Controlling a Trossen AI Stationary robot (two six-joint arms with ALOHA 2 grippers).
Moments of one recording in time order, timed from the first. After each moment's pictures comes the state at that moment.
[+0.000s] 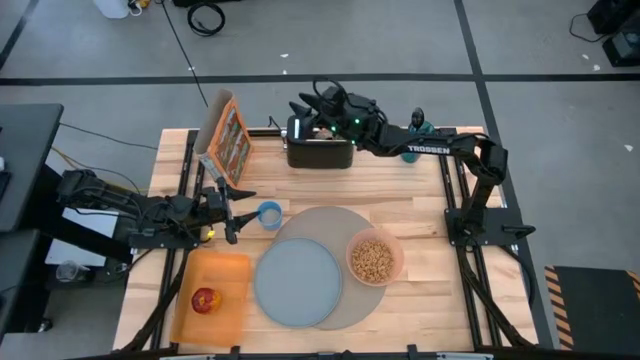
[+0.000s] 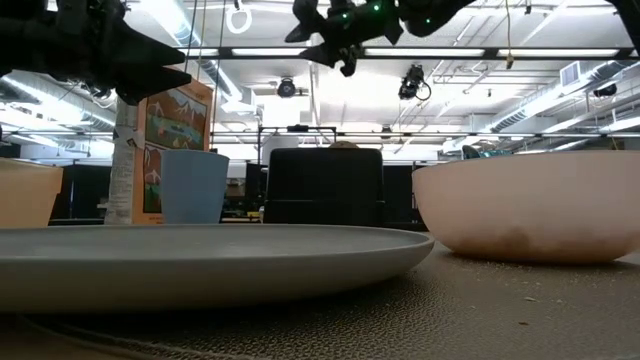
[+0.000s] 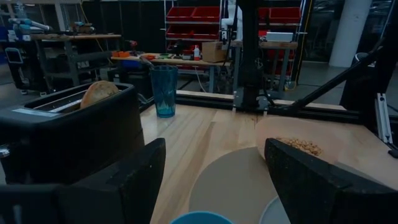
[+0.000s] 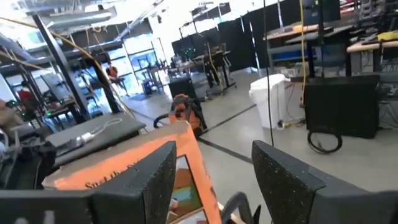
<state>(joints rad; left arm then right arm) -0.26 0.49 0.12 0.39 -0.55 -0.04 -0.34 1.78 1.48 0.39 0.24 0.25</state>
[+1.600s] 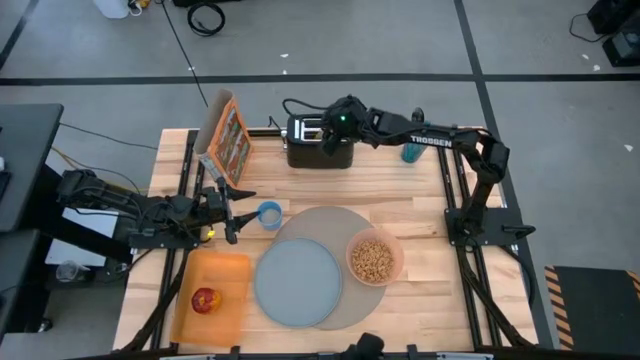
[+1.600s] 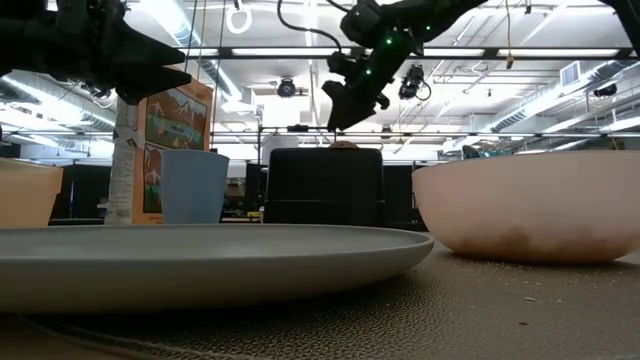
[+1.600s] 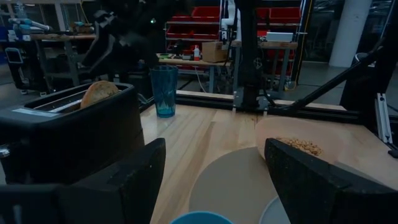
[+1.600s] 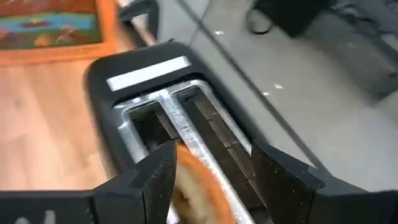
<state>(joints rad) -0.26 0.49 0.12 0.39 -0.55 -0.04 -0.43 1.78 1.50 -0.37 0.29 -0.08</state>
